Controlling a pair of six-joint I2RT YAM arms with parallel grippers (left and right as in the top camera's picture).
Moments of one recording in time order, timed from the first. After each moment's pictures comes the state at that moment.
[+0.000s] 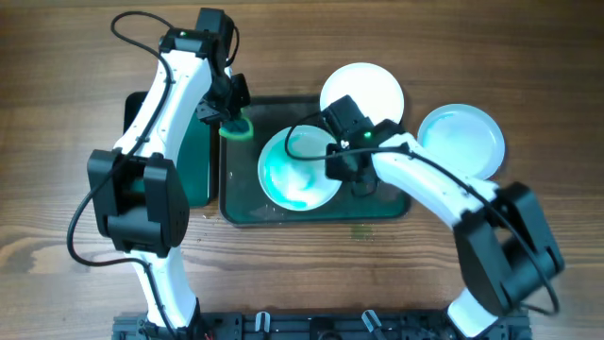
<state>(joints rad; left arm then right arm) -0.18 2.06 1.79 -1.20 0.07 -0.43 0.59 1.78 1.17 -0.70 0.07 0.59</state>
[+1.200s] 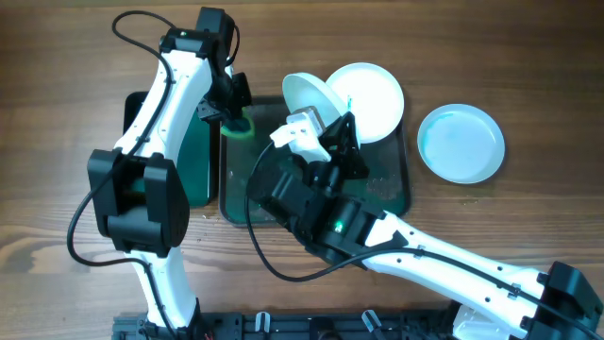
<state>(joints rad) -0.18 2.06 1.79 -1.19 0.08 -0.43 1.07 1.52 1.17 -0.39 1.39 -0.07</state>
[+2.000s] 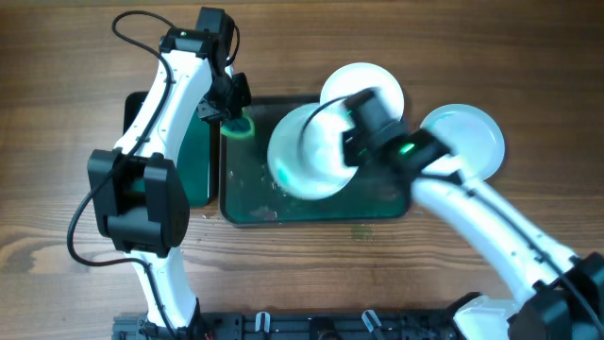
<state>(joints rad) -0.18 2.06 1.79 -1.19 0.08 -0.43 0.48 1.51 1.17 -0.70 0.07 0.42</state>
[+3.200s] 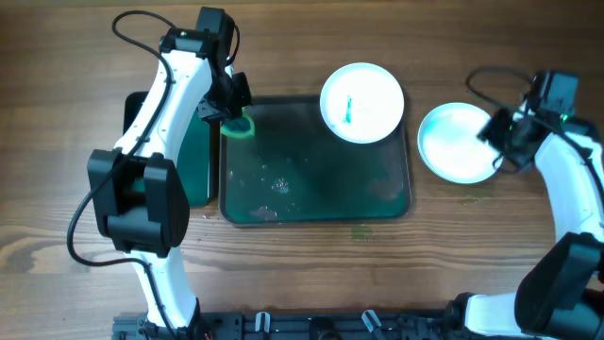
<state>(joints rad) -0.18 2.06 1.79 -1.18 0.08 -0.43 -0.26 1.59 1.16 -0.71 -0.07 0.34</state>
